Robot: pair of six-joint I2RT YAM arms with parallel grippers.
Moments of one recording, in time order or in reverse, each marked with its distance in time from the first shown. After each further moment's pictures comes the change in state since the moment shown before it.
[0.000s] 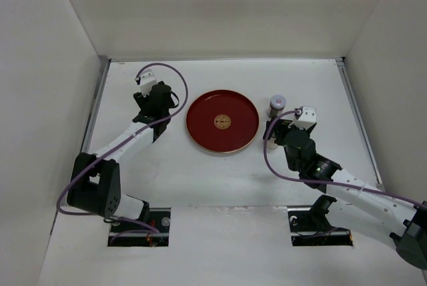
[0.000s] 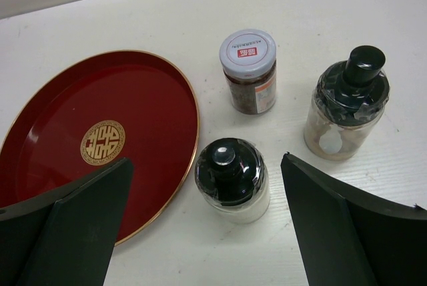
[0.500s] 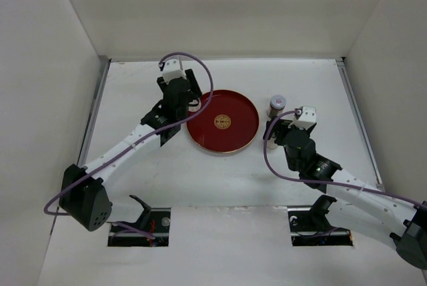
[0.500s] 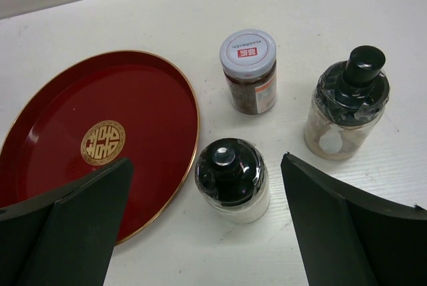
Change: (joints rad) left arm -0.251 -0.135 0.154 -0.063 0.013 0.041; right arm 0.000 0.000 0.000 0.000 0.000 0.000
